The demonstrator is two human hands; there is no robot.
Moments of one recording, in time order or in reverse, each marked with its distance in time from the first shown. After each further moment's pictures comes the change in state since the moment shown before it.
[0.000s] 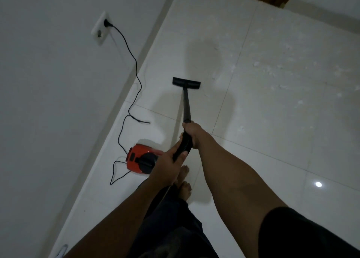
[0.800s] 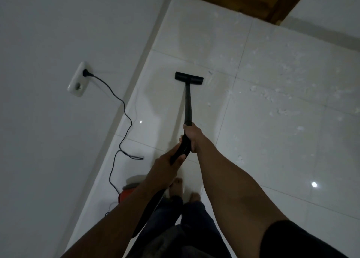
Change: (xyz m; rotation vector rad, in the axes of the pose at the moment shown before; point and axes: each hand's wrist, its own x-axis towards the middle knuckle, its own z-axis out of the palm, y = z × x) left_hand 0.253 0.120 -0.067 0.109 -0.135 0.076; right_hand 0.125 -0.239 -0.021 0.149 0.058 0.029
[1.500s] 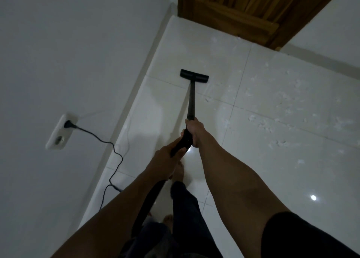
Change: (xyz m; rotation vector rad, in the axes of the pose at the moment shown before) left_hand 0.231 0.115 -0.081 0.056 -0.013 -0.043; right_hand 0.104 -0.244 0.003 0.019 0.052 -0.070
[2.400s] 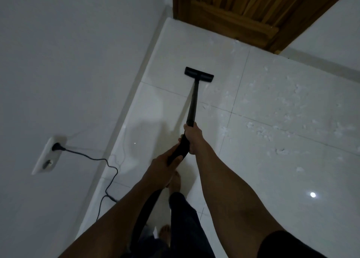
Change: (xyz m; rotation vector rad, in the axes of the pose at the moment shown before) left_hand 0.063 0.033 -0.013 -0.008 -0.014 -0.041; right_hand 0.044 -0.053 -0.010 0.075 0.019 0.004
